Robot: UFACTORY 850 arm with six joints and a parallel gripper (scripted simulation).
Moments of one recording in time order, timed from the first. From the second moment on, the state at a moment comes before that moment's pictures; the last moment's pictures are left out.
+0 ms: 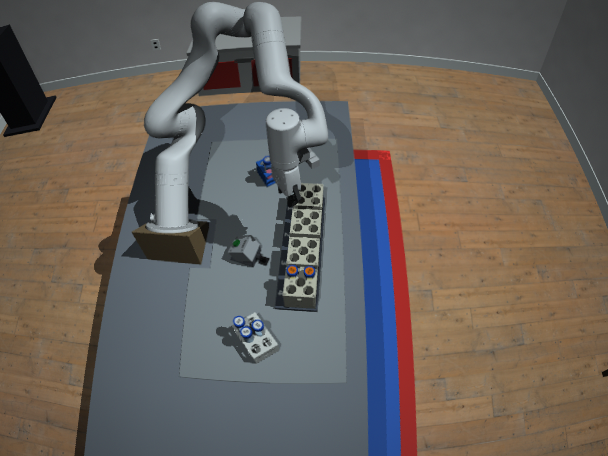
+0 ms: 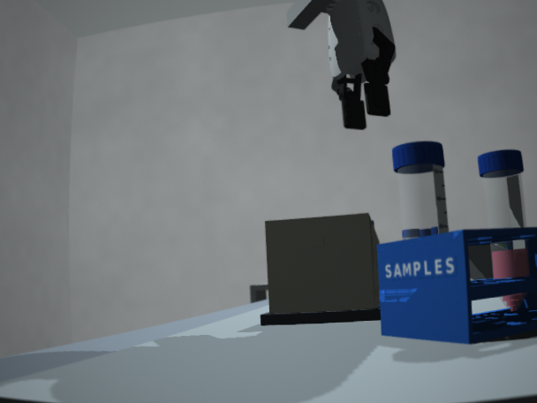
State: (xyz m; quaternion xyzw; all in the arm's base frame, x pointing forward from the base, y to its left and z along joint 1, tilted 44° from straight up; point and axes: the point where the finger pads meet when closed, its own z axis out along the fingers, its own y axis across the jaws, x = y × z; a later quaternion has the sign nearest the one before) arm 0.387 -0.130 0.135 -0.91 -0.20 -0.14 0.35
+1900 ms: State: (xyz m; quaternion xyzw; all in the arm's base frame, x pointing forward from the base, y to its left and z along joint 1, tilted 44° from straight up) arm 0.383 0.052 0.308 -0.90 -0.20 -0.14 0.35
